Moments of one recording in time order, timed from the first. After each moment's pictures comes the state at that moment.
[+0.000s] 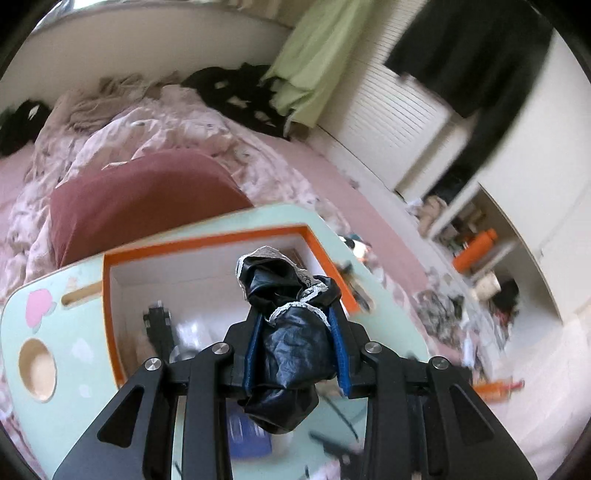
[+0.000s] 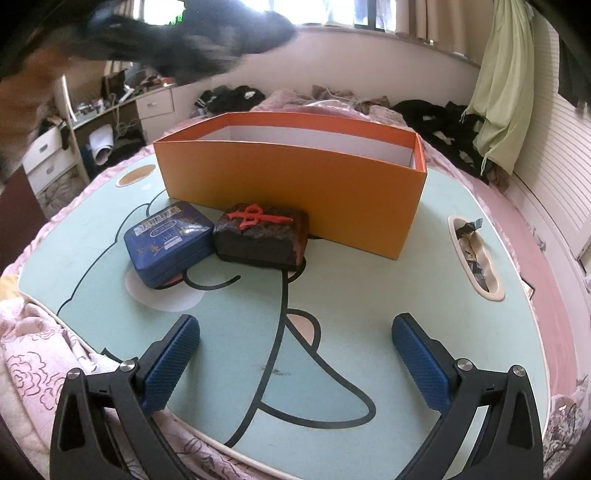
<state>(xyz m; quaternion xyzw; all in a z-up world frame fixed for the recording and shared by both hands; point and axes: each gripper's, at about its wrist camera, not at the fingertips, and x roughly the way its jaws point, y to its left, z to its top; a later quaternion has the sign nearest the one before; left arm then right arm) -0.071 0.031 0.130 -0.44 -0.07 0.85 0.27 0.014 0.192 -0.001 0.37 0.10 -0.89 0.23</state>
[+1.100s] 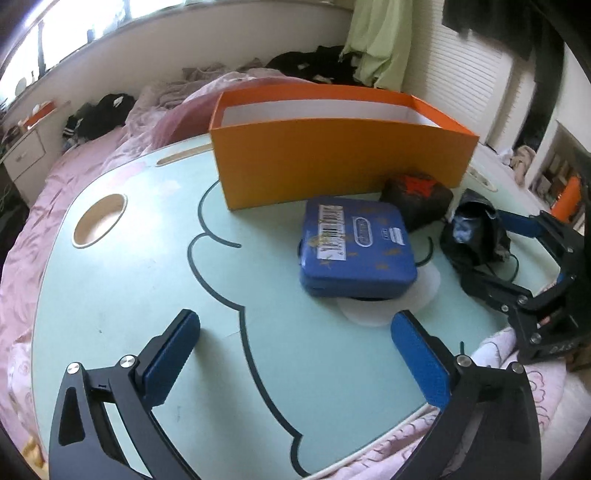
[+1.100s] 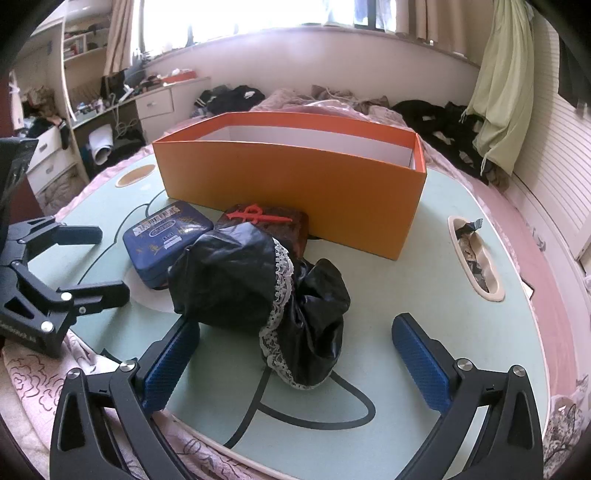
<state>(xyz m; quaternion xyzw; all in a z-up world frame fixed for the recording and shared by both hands) 0.010 -0.010 0.001 -0.44 0.01 0.89 0.08 0.016 0.193 -0.002 0.37 0.10 -0.89 0.23</state>
